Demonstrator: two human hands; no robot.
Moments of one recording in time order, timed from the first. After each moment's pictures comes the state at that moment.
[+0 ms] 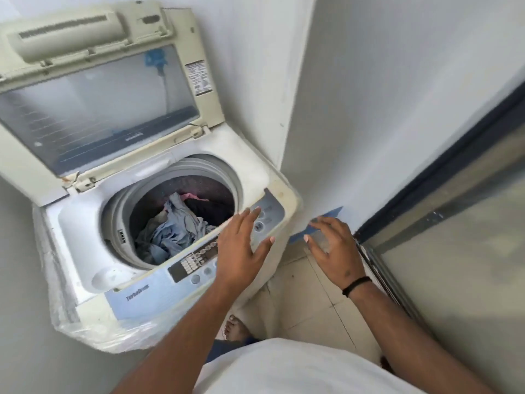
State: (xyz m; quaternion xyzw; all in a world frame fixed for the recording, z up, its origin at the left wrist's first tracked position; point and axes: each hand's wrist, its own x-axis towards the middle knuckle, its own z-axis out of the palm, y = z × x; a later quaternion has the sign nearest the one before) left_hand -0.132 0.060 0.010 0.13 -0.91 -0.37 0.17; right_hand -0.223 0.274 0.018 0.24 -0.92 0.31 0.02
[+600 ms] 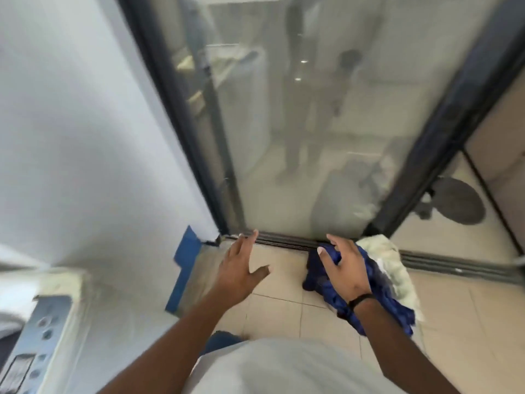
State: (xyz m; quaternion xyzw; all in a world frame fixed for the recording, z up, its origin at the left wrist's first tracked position) left_hand -0.110 0.416 0.037 -0.31 -0.90 -0.26 -0.17; right_hand 0.030 0.639 0.014 -0.30 -0.85 0.40 0.18
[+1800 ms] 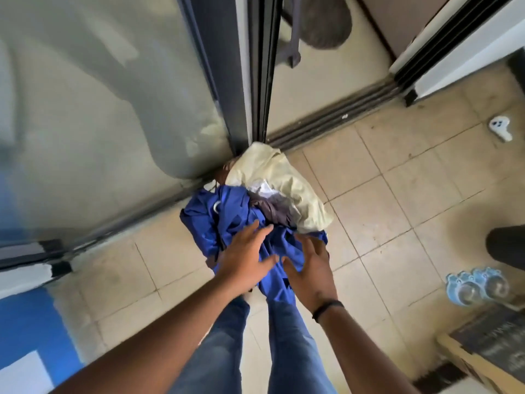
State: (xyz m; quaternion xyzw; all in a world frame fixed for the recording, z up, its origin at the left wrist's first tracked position) left_hand -0.060 0.823 -0.258 -0.53 -0.71 -0.09 -0.45; right_hand 0.114 0.848 -0.243 -0.64 -0.64 0.43 0.02
